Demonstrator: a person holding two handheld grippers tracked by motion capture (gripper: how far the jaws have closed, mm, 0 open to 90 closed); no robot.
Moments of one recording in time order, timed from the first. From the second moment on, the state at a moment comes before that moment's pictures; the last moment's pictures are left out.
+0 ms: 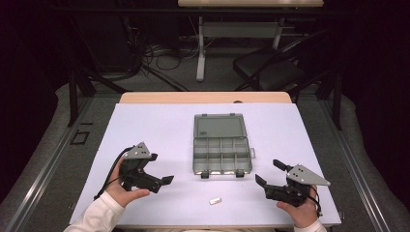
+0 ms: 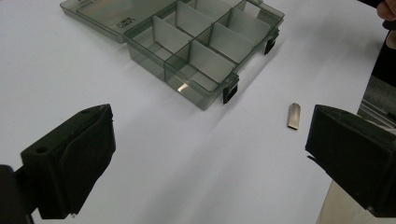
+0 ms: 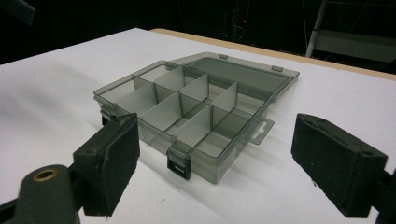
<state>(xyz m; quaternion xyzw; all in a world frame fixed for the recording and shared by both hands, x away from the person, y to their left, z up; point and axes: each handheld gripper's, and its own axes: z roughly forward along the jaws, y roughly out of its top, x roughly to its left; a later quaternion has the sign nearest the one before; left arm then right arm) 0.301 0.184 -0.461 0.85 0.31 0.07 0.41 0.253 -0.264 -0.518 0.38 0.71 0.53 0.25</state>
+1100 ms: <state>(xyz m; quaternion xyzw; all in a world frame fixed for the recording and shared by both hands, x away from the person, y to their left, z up) 0.313 0.156 -0.449 0.90 0.28 0.06 0.34 0.253 -0.262 -0.519 0.37 0.72 0.53 0.25</state>
